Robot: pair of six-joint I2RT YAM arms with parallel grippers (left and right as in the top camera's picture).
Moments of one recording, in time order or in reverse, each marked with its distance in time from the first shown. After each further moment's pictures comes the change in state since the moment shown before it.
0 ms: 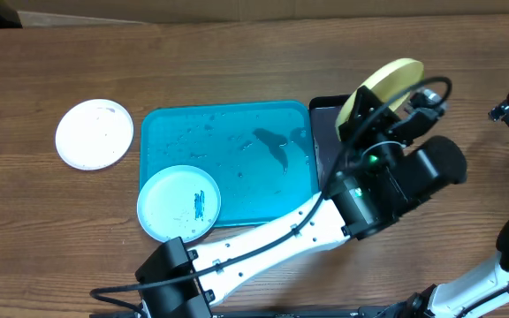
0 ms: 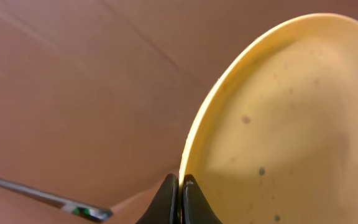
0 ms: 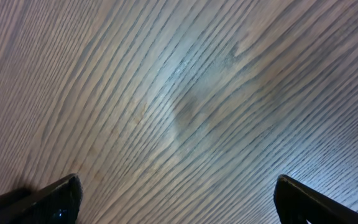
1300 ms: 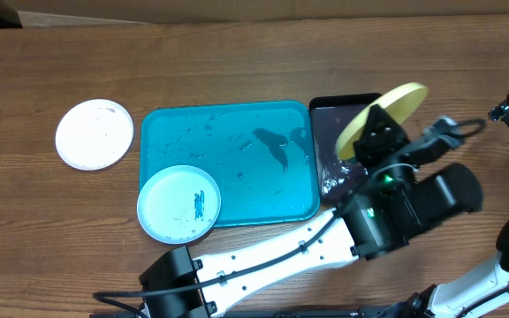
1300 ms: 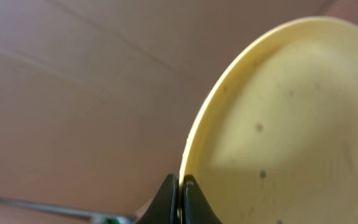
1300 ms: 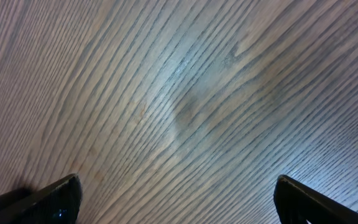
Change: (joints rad) left arm -0.058 0.000 0.007 -0.153 -0.018 0.041; right arm 0.000 0.000 0.000 0.000 0.000 0.000
